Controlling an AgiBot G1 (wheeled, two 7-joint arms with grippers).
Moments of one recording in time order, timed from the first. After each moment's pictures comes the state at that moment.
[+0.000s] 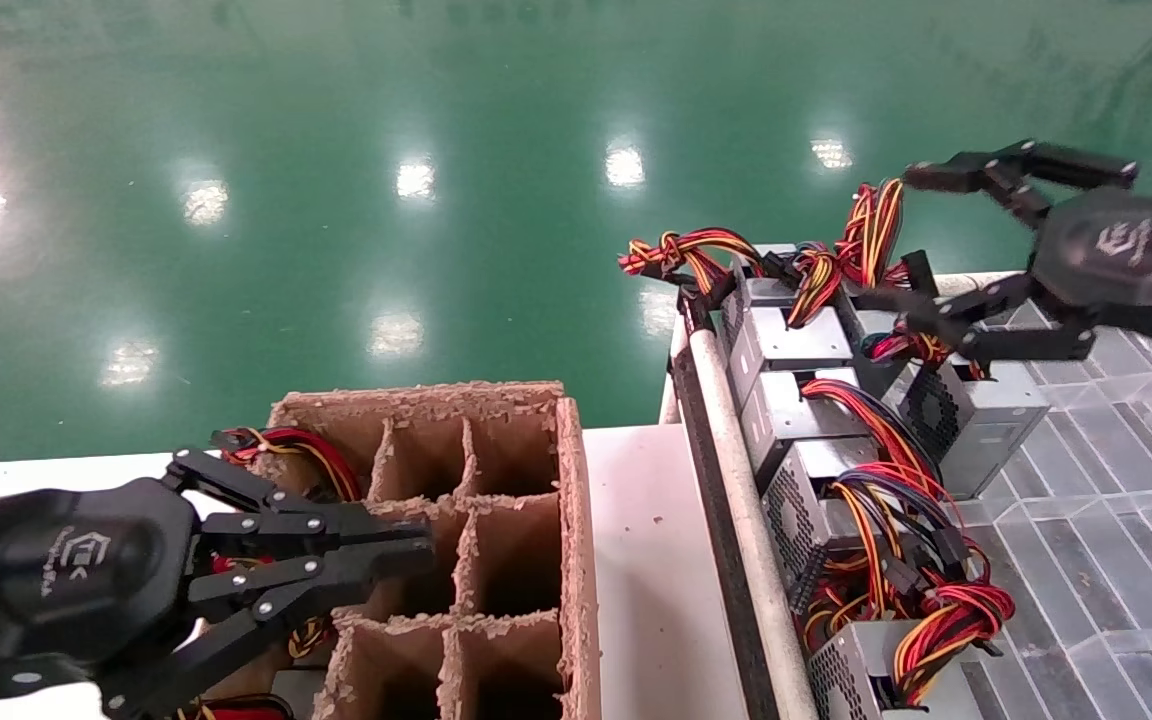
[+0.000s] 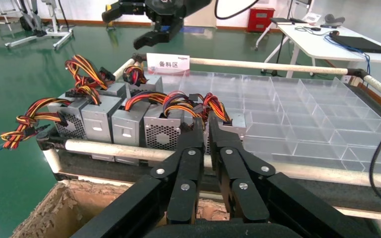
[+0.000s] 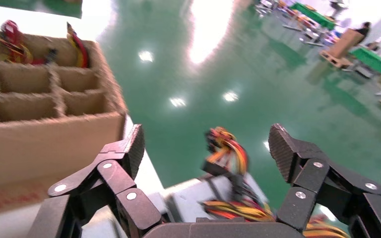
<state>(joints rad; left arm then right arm) -1.11 0.56 0.41 -1.26 0.64 1.44 -0.12 1.84 -0.63 -0.98 0.40 -0.70 -1.54 -0.43</state>
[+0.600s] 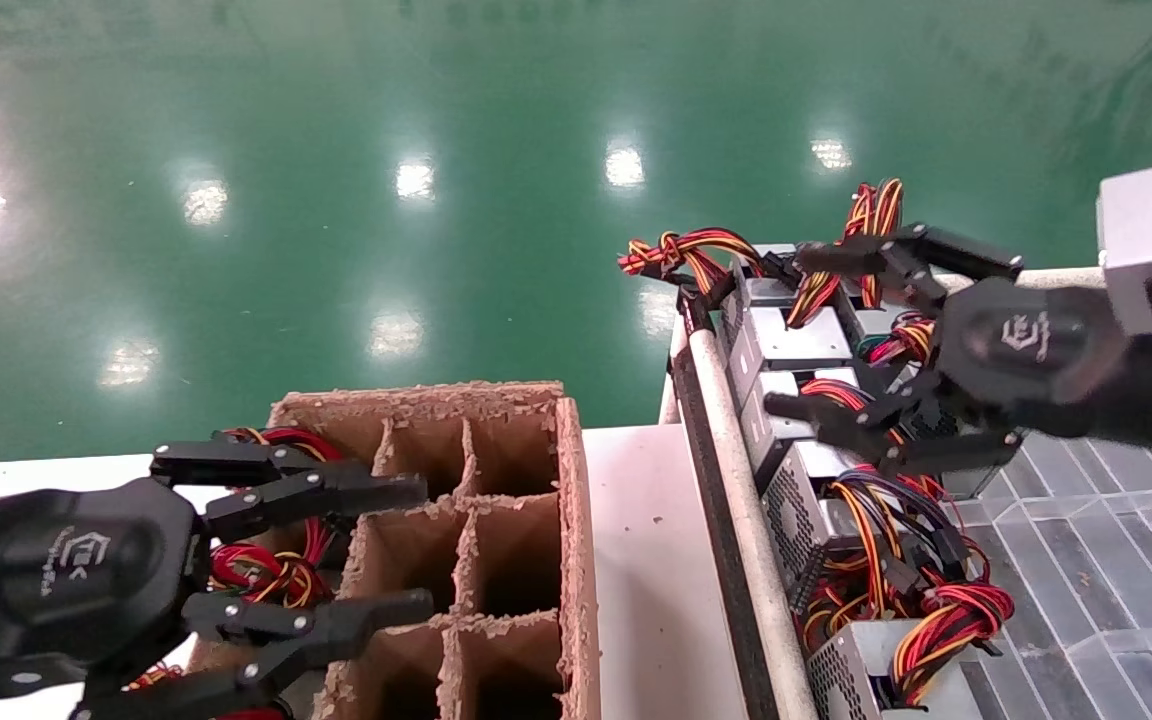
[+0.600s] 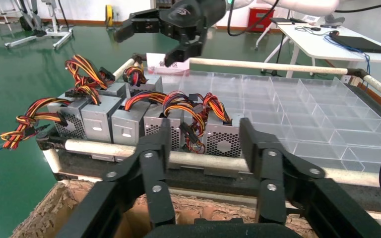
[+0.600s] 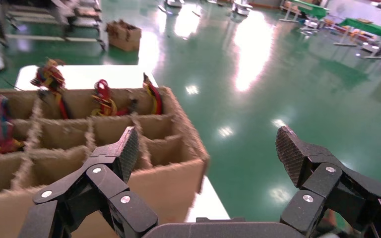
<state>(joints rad) -1.11 0.56 0.41 -1.26 0.64 1.44 -0.12 1.55 -0.62 -0.72 0.73 -0.71 -1.53 -0.20</state>
